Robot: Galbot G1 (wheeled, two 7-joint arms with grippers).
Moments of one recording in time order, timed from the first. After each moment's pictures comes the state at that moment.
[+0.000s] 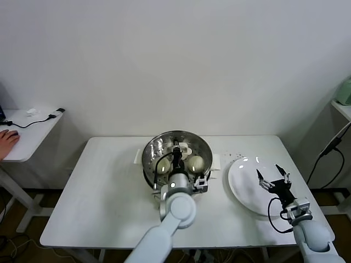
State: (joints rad) left arm 0.88 -1.55 0.13 -1.65 1.61 0.74 0.31; right arm -1.20 1.11 0.64 1.44 0.24 0.14 -0.25
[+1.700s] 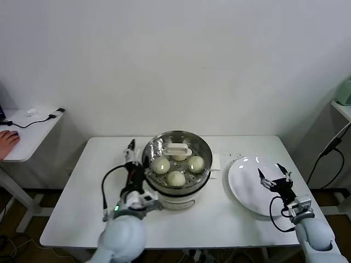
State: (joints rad) left arm 1.19 -1.28 -0.10 -2.14 1.03 0.73 0.14; right arm -1.21 1.12 0.67 1.49 0.21 0.07 -0.26
